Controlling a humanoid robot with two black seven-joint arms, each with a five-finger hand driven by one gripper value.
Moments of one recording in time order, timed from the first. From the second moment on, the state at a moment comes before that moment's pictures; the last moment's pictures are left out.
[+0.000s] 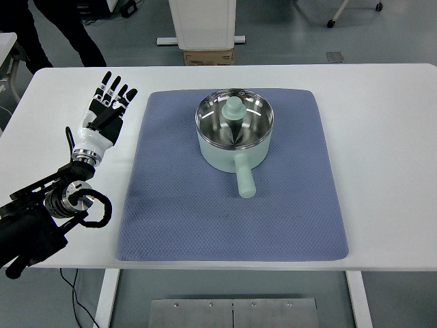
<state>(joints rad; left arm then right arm) -0.76 0.27 -0.40 -0.70 -0.29 -0.21 -0.61 0.00 0.00 0.49 0.10 -0.43 -0.03 0.06</state>
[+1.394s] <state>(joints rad) -0.77 0.28 -0.44 -0.70 -0.28 -0.22 -0.61 0.00 0.00 0.49 0.10 -0.43 -0.03 0.06</state>
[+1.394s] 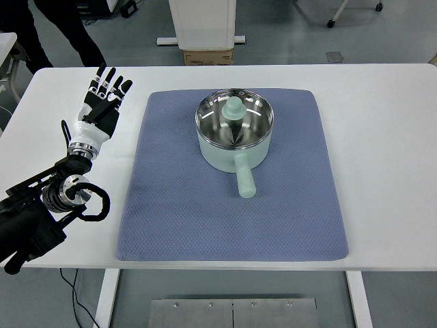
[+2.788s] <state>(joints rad) -0.79 0.48 -0.60 -0.90 0.15 -0.40 -0.61 0.00 0.00 0.49 0.10 -0.43 -0.03 0.06</state>
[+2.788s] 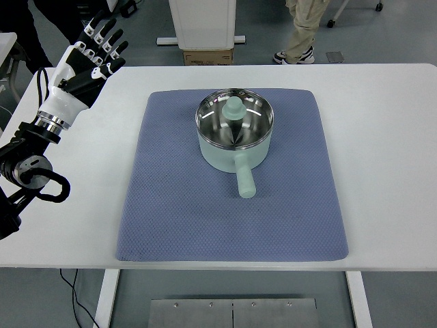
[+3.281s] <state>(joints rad) -0.89 0.57 -0.61 -1.20 0.44 -0.33 -0.61 0.00 0.00 0.49 0.10 -0.43 -0.03 0.06</state>
